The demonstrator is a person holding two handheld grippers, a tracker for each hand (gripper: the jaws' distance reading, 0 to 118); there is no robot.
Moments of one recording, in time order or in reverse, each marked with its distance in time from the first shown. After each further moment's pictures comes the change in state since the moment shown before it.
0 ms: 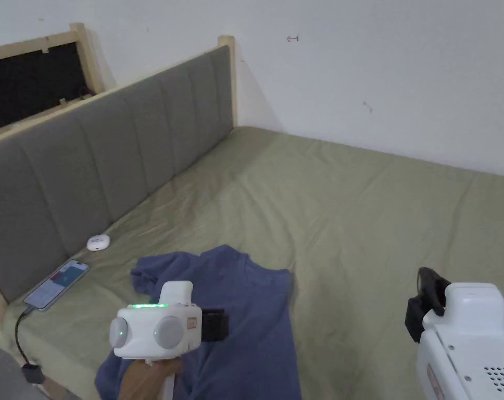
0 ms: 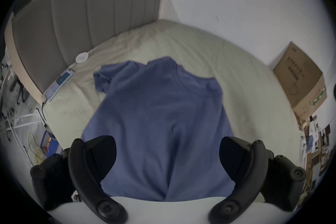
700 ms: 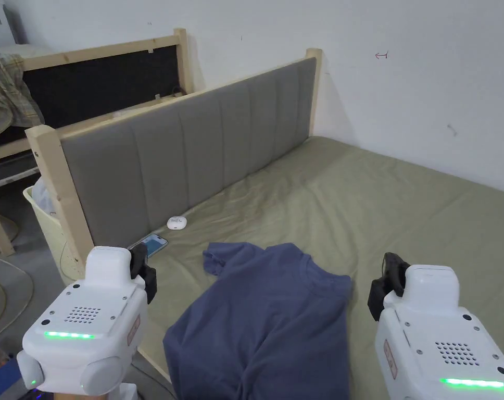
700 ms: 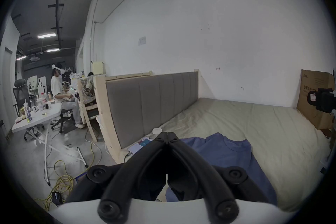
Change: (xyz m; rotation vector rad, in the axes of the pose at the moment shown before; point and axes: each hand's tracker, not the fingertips) left arm -0.093 -0.071 0.216 0.725 0.287 -0.006; right arm -0.106 0.025 0.005 0.071 0.255 -0.024
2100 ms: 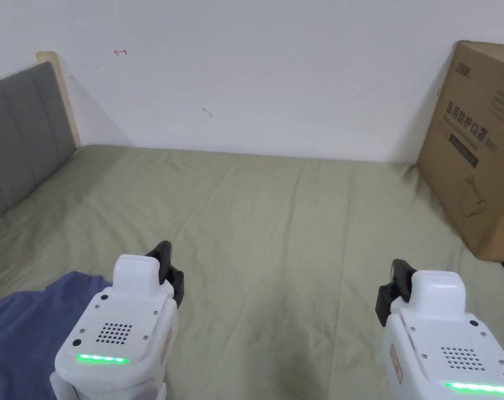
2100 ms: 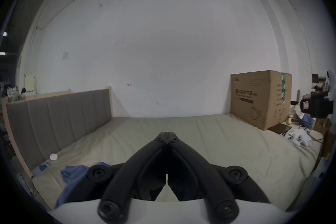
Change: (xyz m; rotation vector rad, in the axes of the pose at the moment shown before) left arm 0.314 0.007 -0.023 0.129 -0.638 -0.061; right arm 0.204 -0.023 0.149 -0.039 -0.631 -0.038
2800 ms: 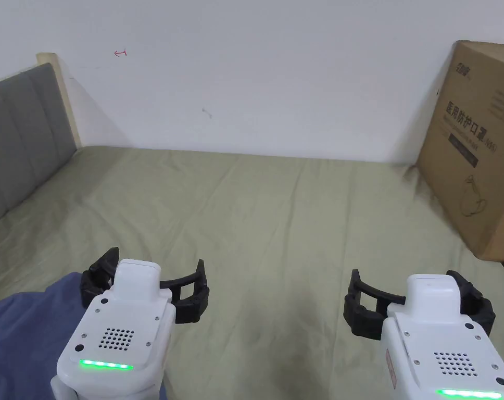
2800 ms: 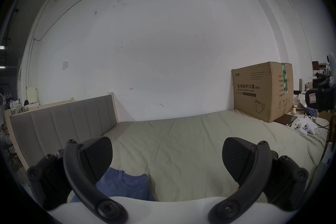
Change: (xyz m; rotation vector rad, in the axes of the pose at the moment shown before) left arm -0.001 -0.005 0.000 0.031 0.060 -0.108; right arm -0.004 -0.005 0.001 0.038 -0.016 0.053
